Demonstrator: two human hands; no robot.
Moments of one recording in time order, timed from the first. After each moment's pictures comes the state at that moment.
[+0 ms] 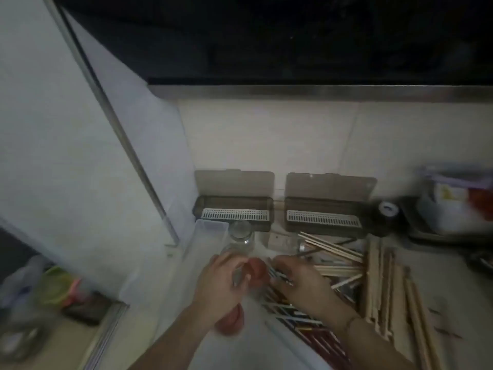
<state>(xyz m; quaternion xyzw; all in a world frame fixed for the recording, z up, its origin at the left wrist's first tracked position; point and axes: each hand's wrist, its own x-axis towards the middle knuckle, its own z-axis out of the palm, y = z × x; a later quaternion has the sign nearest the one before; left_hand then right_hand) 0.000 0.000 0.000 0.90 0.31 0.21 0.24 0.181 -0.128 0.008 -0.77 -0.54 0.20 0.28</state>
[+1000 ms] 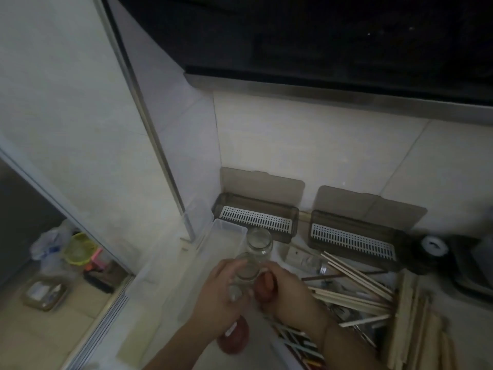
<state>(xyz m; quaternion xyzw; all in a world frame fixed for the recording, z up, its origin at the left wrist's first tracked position) -0.008 0.000 0.001 0.78 0.37 0.30 0.39 0.172 -0.066 -0.014 -0.70 -0.58 0.28 0.31</state>
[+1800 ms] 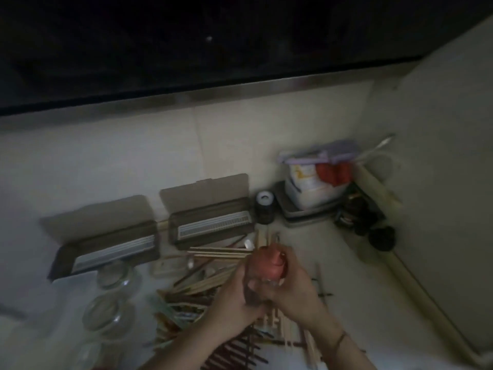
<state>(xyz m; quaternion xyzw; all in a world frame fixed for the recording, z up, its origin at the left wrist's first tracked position) 0.212 -0.155 -0.008 0.82 0.14 0.03 0.55 0.295 -0.292 0.041 -0.78 -0.23 0.19 0.55</state>
